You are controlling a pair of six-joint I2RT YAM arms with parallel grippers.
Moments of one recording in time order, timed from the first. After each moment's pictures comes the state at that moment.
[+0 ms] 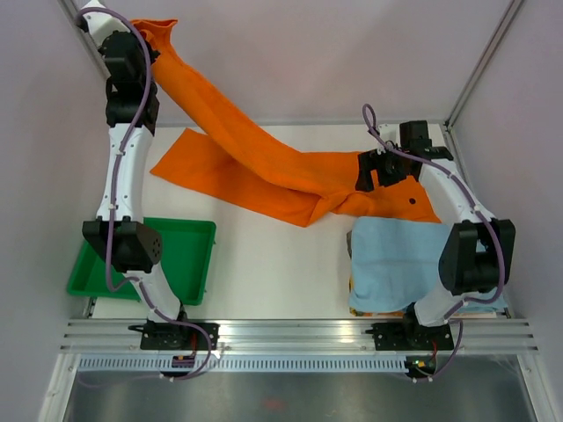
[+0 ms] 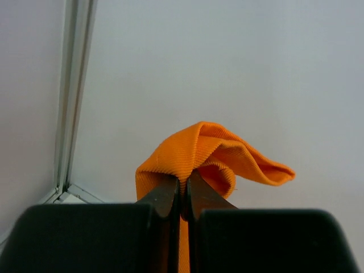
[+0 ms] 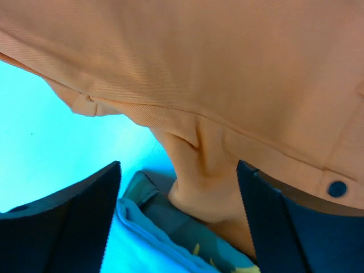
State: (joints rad) left arm -0.01 1.83 2.15 -0.12 -0.43 -0.36; right arm 0.06 1.57 1.30 -0.63 -0.39 -0.20
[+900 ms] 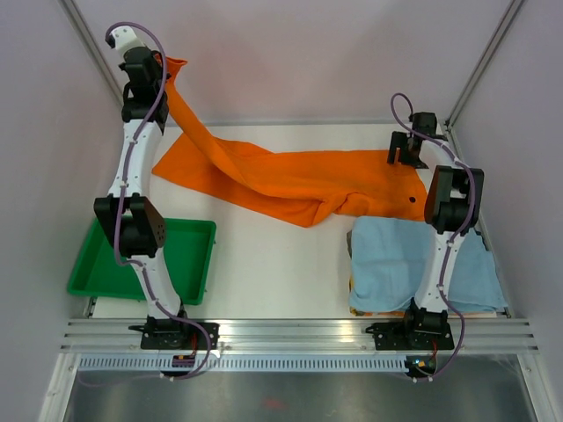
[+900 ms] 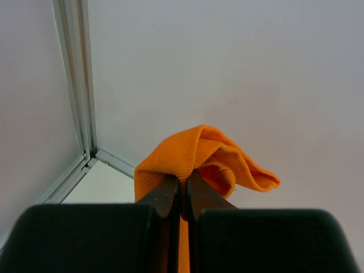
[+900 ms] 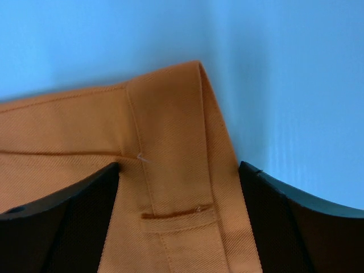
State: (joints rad) left arm 0.02 1.97 2.09 -0.12 -0.38 -0.30; right arm -0.13 2.30 1.81 -0.43 0.05 0.07
